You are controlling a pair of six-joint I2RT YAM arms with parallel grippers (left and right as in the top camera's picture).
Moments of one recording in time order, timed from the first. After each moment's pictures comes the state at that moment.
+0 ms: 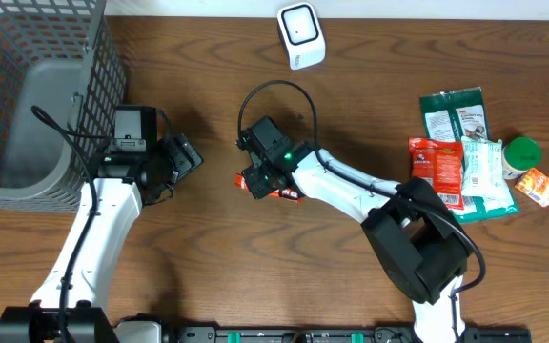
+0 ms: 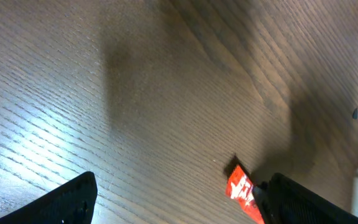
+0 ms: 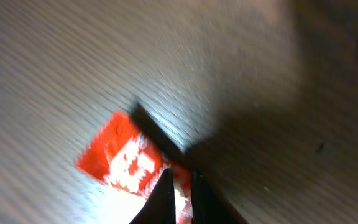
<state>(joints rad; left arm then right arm) -0.03 1.42 0.96 -0.68 0.13 -0.70 0.74 2.06 1.37 -0.45 -0.12 0.24</state>
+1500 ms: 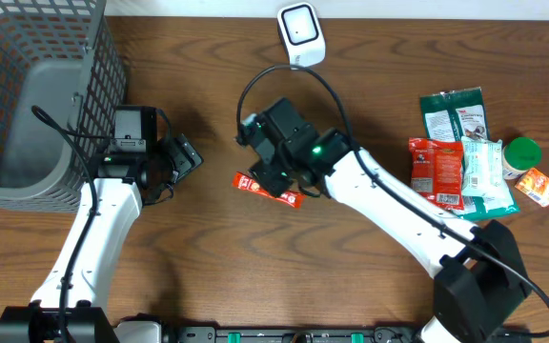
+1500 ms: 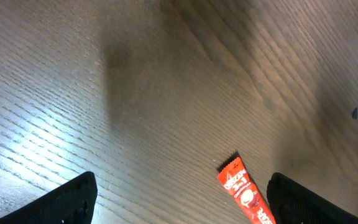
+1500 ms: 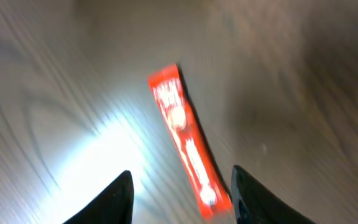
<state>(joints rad) -0.03 1.42 0.96 -0.68 0.13 -0.70 0.73 1.79 1.41 -0.75 -0.14 -0.09</state>
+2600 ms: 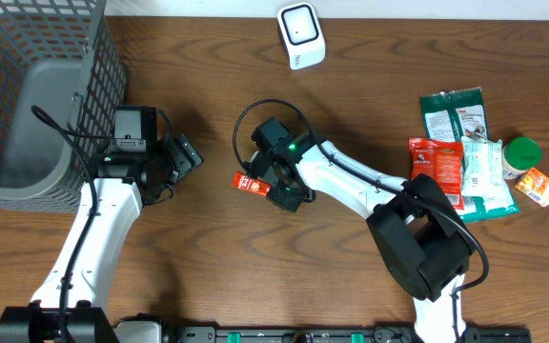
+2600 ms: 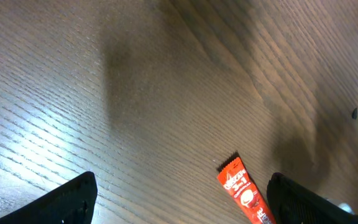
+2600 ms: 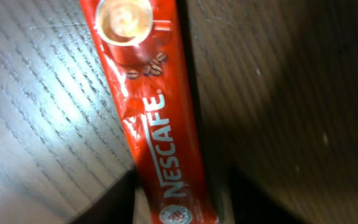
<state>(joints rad) -0.03 1.42 0.96 -0.68 0.13 -0.70 0.71 2.07 1.41 -0.81 -0.05 -0.33</state>
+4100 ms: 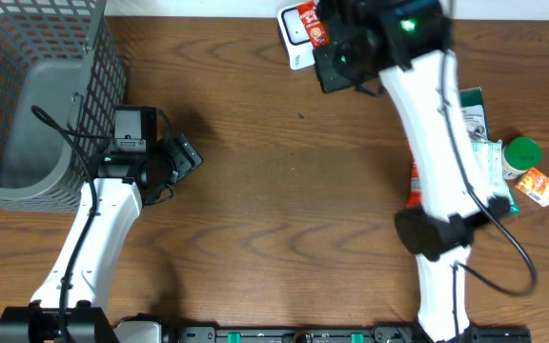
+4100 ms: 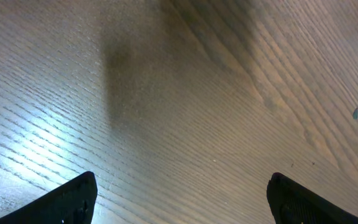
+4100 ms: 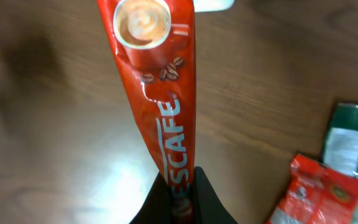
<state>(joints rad) -0.03 1.42 0.96 -0.68 0.13 -0.70 0.43 2.22 2.70 -1.62 0.02 0.15</state>
